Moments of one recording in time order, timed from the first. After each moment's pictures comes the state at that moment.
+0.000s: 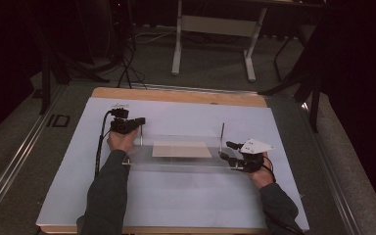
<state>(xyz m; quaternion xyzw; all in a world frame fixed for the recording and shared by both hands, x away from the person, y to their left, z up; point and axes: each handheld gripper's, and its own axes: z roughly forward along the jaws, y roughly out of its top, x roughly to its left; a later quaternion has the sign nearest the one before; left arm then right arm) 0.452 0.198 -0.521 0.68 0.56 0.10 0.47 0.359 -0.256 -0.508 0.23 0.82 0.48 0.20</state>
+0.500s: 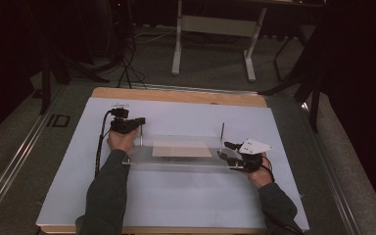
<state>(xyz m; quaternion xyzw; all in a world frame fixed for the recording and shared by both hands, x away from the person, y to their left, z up) 0.453 0.198 -0.520 0.68 0.56 0.10 0.47 0.359 -0.252 -0.507 0.22 0.82 0.49 0.20</state>
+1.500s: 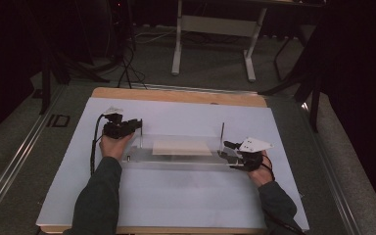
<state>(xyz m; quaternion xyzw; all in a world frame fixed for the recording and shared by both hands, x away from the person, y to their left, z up) 0.426 0.214 -0.514 0.70 0.50 0.14 0.49 0.361 -0.251 -0.503 0.22 0.82 0.49 0.19</state>
